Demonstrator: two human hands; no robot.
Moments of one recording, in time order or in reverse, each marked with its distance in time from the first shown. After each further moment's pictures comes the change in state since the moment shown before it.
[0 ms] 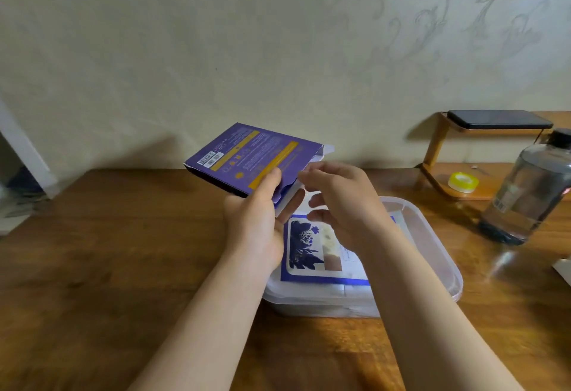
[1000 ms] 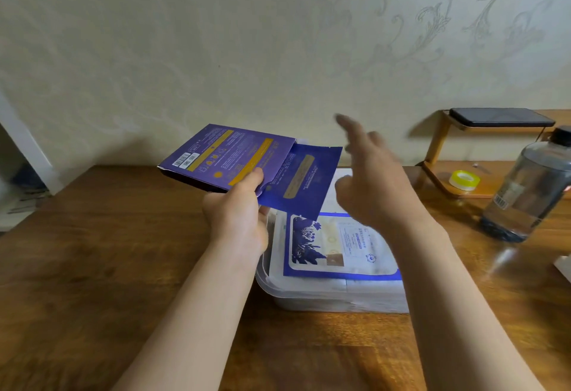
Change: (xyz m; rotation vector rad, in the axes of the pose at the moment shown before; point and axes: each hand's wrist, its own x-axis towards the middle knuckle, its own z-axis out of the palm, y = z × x) left_hand 0.012 0.014 -0.013 -0.015 0.169 -0.023; right_hand -0.003 -0.015 -0.031 -0.945 0.138 -0.418
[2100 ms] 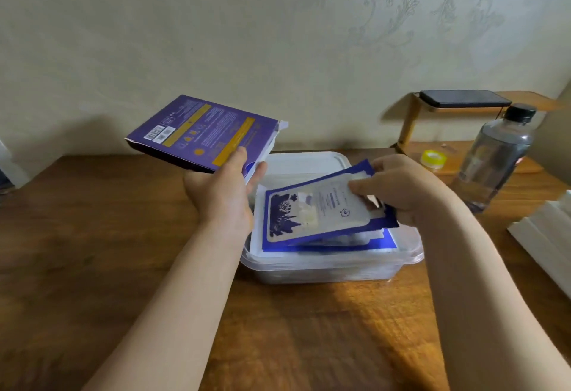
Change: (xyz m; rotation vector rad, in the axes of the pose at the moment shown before) left_hand -0.014 -0.005 0.004 -0.033 -0.043 0.129; right_hand -0.023 0.050 -0.031 0.376 -0.243 0.637
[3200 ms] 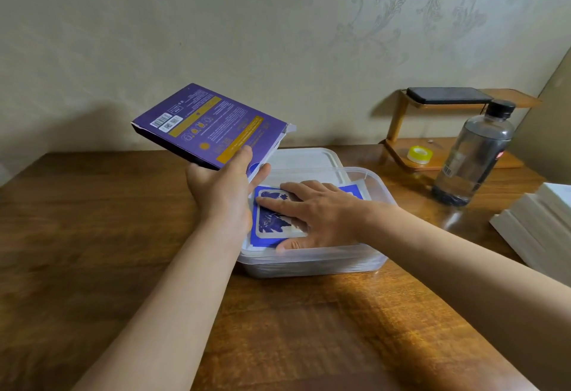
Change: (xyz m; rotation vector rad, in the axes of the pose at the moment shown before) left_hand -0.006 -0.011 0.003 0.059 -0.108 0.054; right_hand 0.013 0.013 0.057 -1.122 -0.399 -0.797
